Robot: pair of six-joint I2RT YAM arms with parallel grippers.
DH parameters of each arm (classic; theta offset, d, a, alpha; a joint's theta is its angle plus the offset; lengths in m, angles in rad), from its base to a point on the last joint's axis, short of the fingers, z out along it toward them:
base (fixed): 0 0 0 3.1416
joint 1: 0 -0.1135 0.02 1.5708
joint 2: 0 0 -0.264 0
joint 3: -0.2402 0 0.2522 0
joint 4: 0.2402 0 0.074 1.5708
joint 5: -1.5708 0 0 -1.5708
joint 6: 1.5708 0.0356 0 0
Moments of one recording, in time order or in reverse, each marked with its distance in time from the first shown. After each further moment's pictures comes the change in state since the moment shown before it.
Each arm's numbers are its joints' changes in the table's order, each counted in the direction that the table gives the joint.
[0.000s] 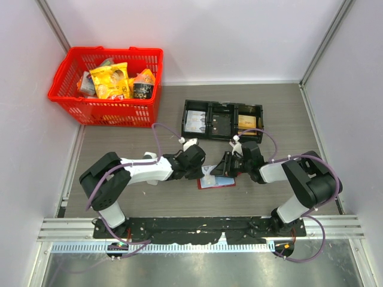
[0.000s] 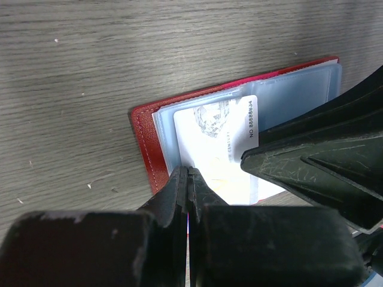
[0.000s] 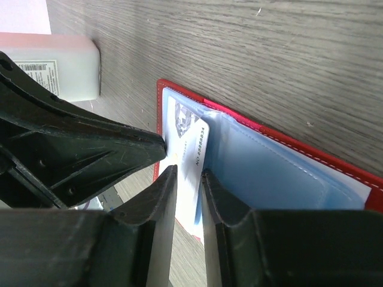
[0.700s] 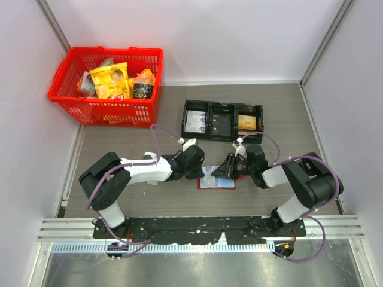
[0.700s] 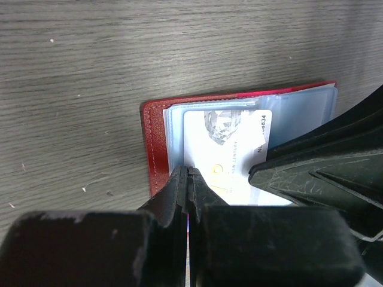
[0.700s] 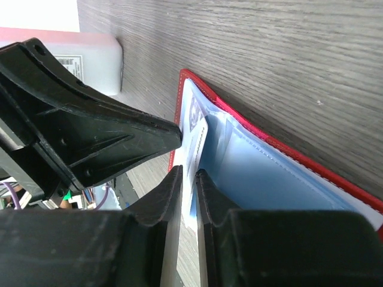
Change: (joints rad) left arm -0.005 -0.003 0.023 -0.048 -0.011 -0.025; right arm 0.029 0.001 0.077 -0.156 0.064 0.065
